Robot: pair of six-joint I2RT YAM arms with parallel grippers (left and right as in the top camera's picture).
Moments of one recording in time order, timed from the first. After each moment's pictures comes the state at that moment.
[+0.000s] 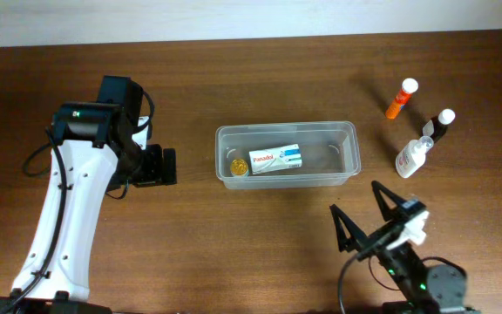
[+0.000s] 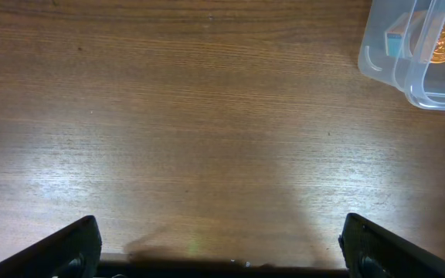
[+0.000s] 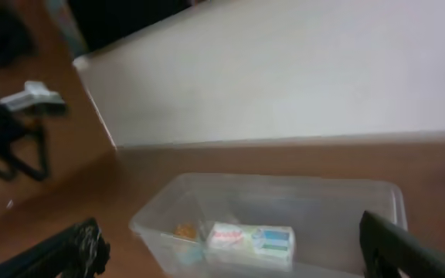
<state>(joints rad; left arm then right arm) -0.11 1.57 1.56 -1.48 -0.01 -0.18 0.03 0.03 0.11 0.00 -0.49 0.31</state>
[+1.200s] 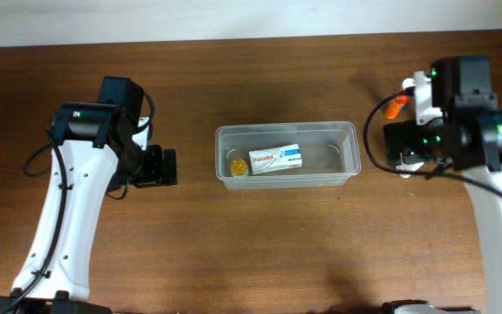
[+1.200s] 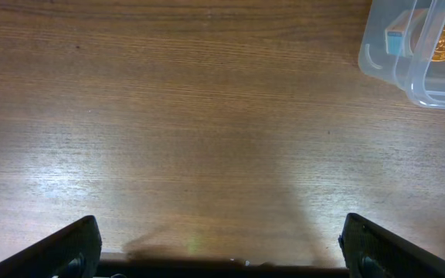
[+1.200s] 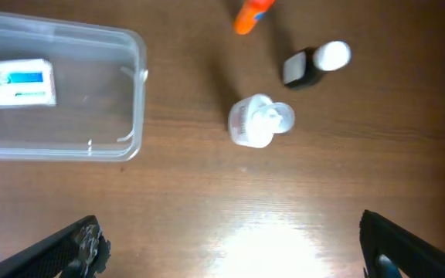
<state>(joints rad) -0.11 1.57 1.55 -1.48 0.00 -0.18 0.02 1.43 1.67 -1.38 0.16 -0.11</state>
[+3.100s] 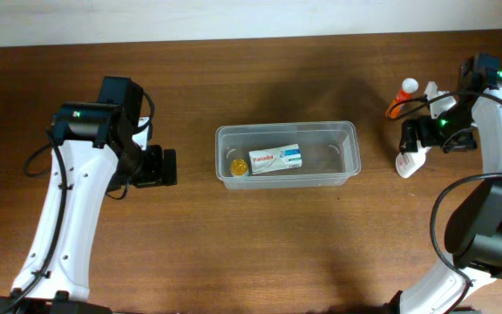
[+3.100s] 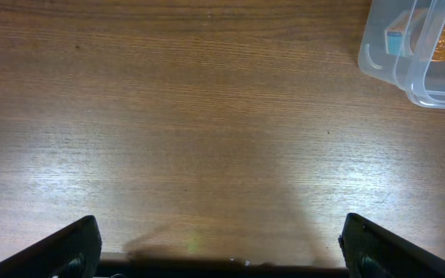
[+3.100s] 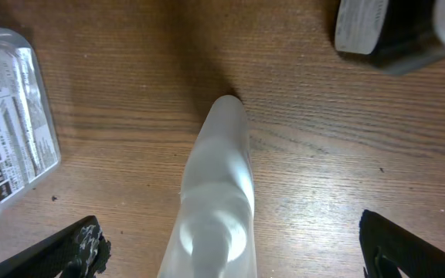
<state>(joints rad) -0.11 1.57 1.55 -1.48 0.00 -0.18 -0.33 1.96 1.68 -1.25 -0.10 -0.35</state>
